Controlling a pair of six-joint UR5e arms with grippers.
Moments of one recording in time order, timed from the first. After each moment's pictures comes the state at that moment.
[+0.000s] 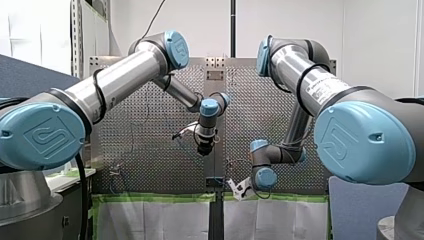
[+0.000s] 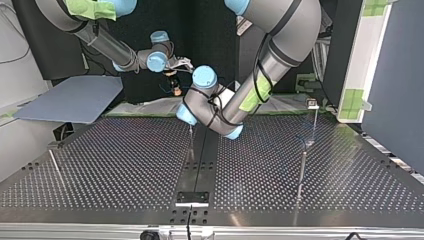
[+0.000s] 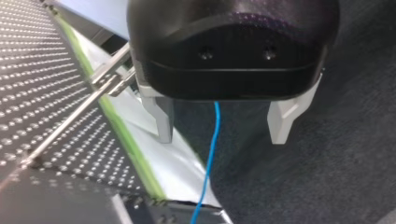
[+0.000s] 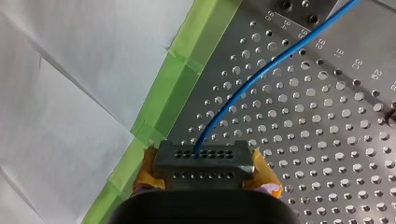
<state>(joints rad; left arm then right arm) -0.56 -2.52 -0.99 -3.86 -1.94 -1.48 2.08 -0.55 1.59 -0.61 1.58 1.10</state>
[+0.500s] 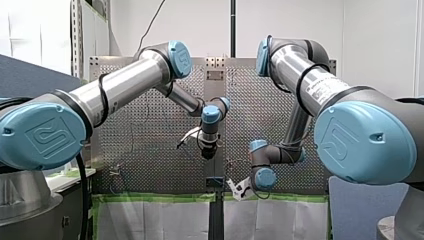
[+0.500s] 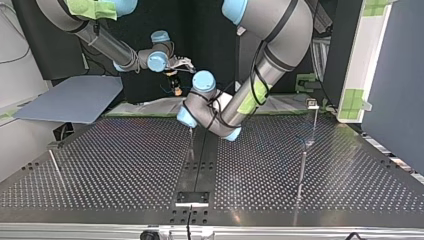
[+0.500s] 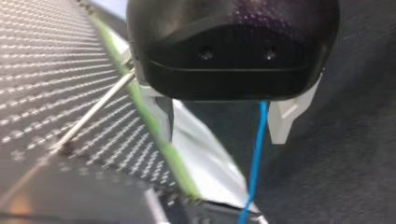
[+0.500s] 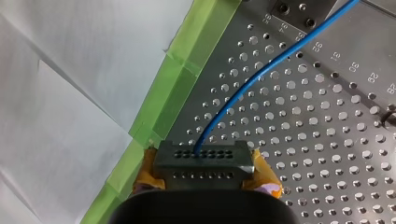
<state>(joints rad) -0.55 -2.60 -0.91 -3.78 -1.92 -1.54 2.09 -0.55 1.59 -0.62 1.58 1.10</state>
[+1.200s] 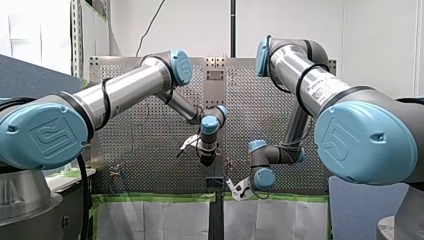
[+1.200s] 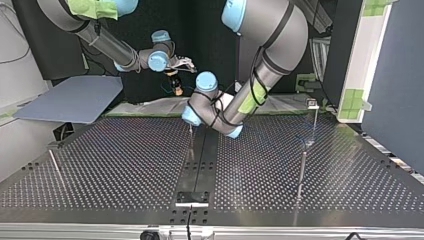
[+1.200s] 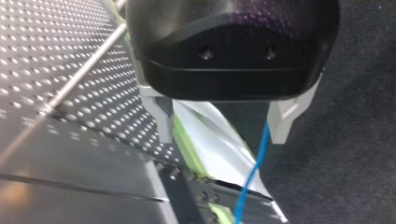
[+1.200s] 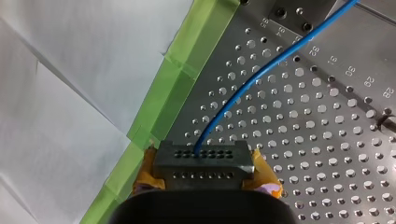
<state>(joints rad) -0.53 -2.66 -0.90 -3.69 -1.93 -1.55 2.09 -0.55 1.59 -0.62 1.58 1.10</state>
